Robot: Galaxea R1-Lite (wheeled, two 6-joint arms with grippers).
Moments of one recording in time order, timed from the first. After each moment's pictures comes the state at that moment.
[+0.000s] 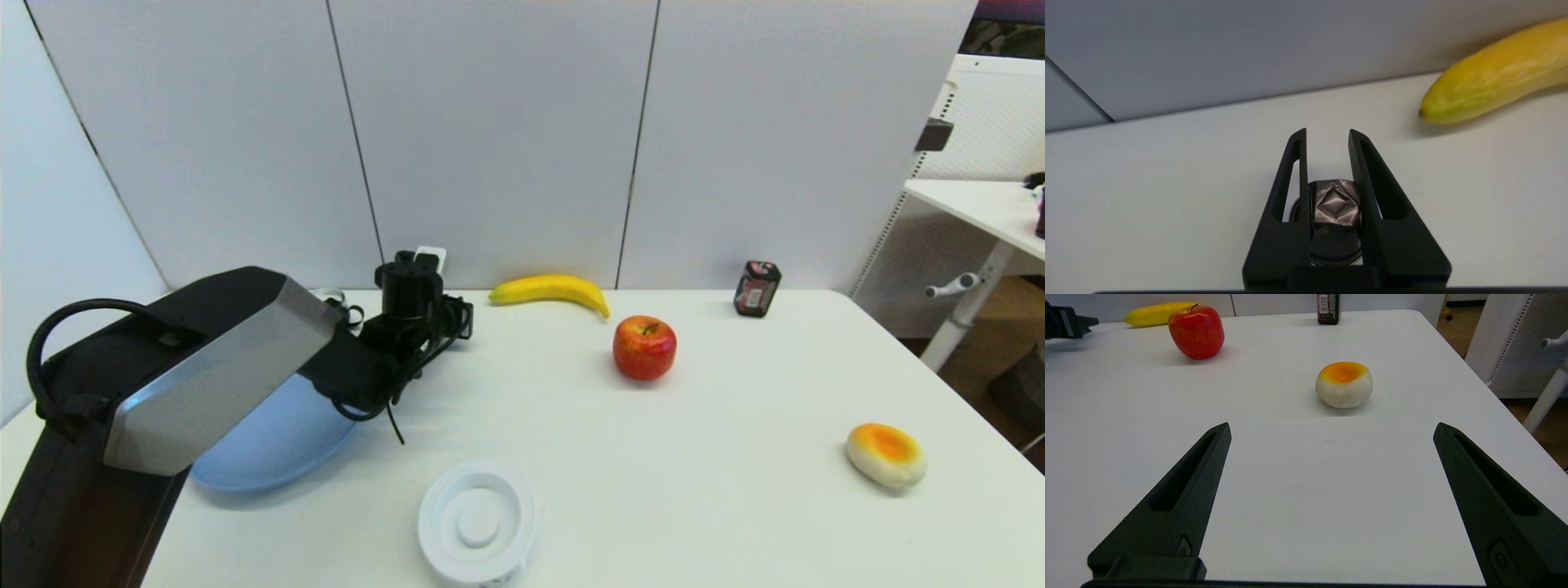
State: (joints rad) left arm -0.41 2.39 -1.35 -0.81 0.19 -0.01; right arm 0.00 0.00 0.00 0.00 0.00 0.03
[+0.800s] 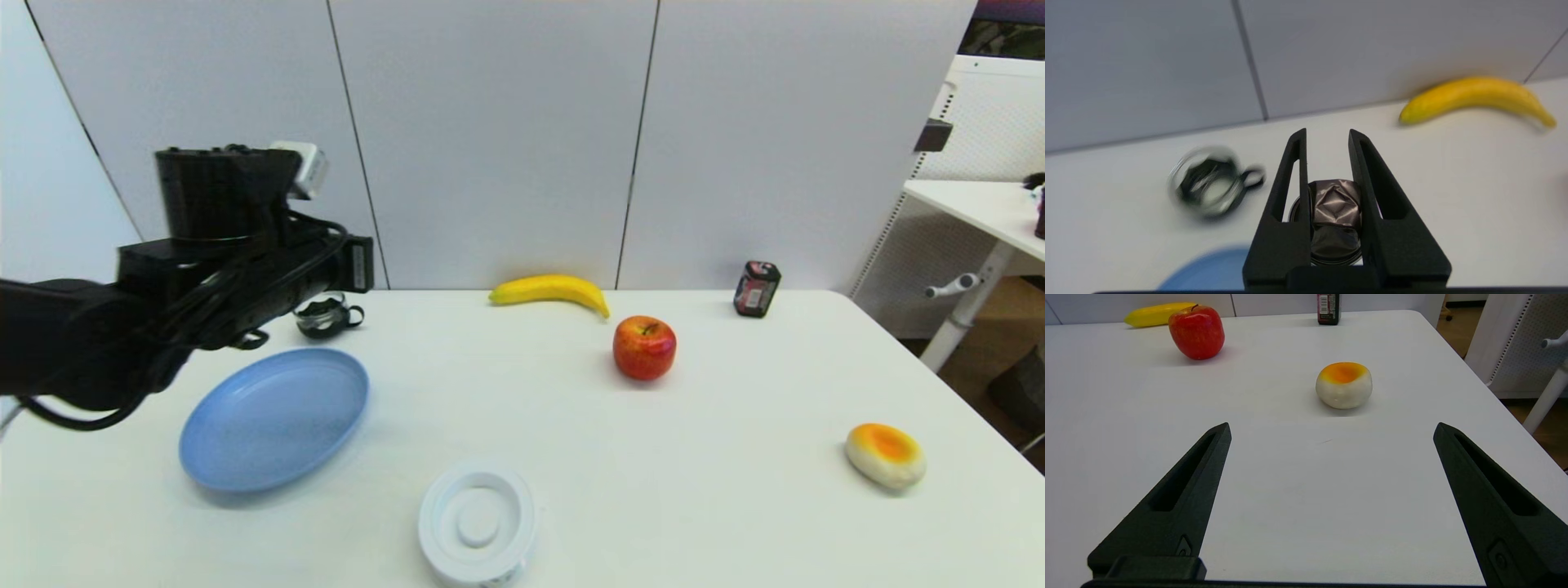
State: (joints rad) left arm -0.37 1.64 -0.94 -0.49 0.19 0.03; right arm 0.00 0.00 0.00 0.00 0.00 0.03
